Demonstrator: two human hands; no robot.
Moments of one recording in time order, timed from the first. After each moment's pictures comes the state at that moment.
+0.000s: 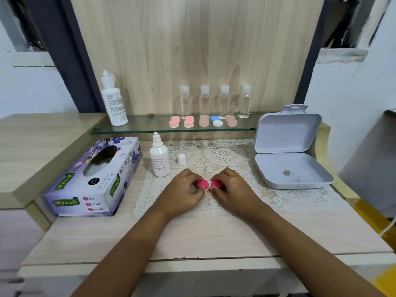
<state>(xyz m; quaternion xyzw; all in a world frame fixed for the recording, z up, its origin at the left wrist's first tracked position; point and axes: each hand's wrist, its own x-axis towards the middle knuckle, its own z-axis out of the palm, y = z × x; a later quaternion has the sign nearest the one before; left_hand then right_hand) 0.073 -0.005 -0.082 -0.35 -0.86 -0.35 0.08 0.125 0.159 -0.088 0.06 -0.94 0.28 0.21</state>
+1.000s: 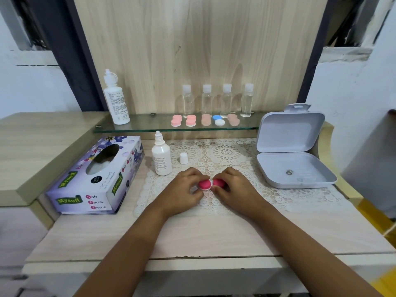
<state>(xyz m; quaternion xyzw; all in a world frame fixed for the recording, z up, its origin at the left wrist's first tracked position) 0.072 -0.010 -0.078 -0.39 -0.85 -0.35 0.03 0.125 0.161 -0.089 0.06 -0.94 0.28 0.21</state>
